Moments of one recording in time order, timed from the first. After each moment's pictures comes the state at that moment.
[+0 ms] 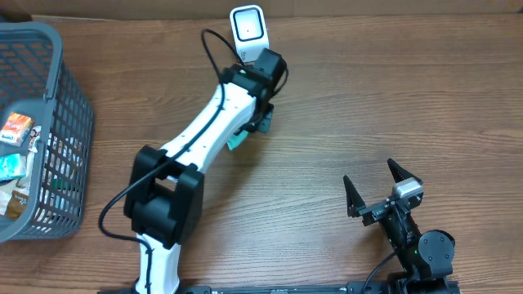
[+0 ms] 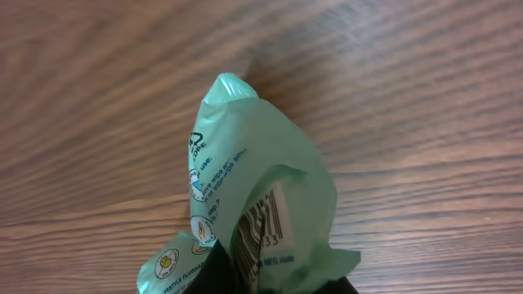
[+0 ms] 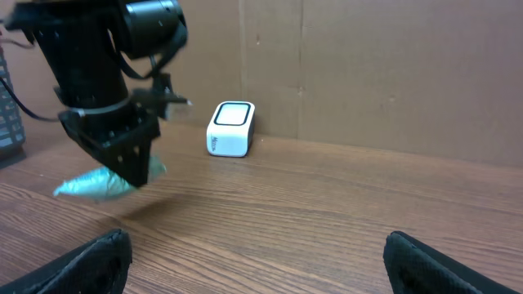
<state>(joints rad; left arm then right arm) -0.53 2.10 1.74 -1.06 -0.20 -0.27 0.12 0.01 0.02 -0.01 -0.25 0.01</state>
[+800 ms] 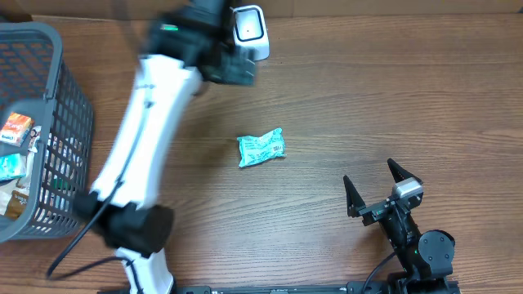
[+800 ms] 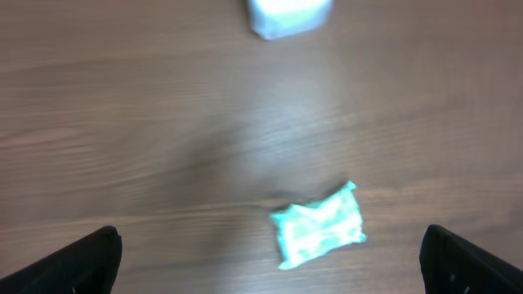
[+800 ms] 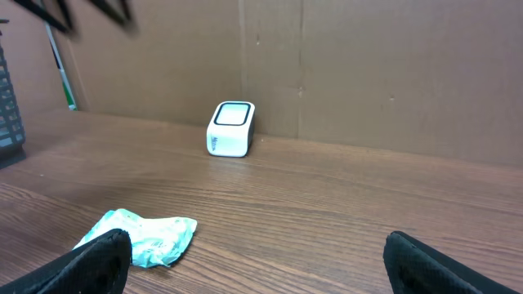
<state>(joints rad) -0.31 1.95 2.27 -1.40 -0.03 -0.27 0.12 0.01 0.02 -0.01 -0.25 0.01</state>
